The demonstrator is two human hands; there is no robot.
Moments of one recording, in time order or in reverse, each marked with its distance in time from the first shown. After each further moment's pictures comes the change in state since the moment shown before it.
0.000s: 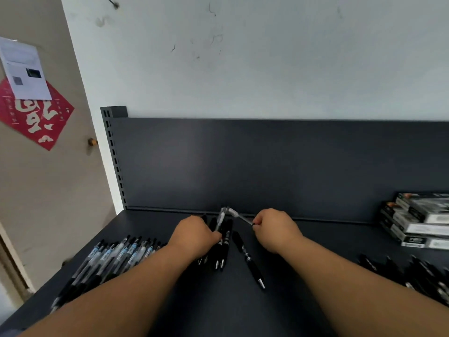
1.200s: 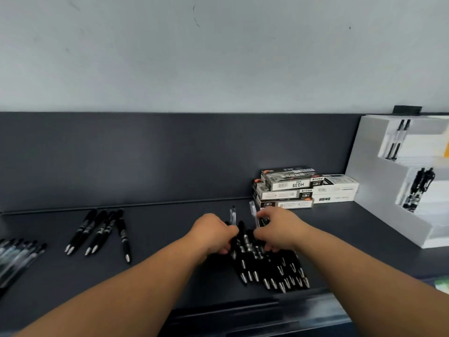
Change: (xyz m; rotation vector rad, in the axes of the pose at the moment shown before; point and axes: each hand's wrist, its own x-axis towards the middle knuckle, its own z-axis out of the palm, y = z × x) left_hand -0.125 0.224 0.109 -0.463 -0.391 0.100; right_hand -0.139 0.202 -0.118 0.301 -0.096 0.291
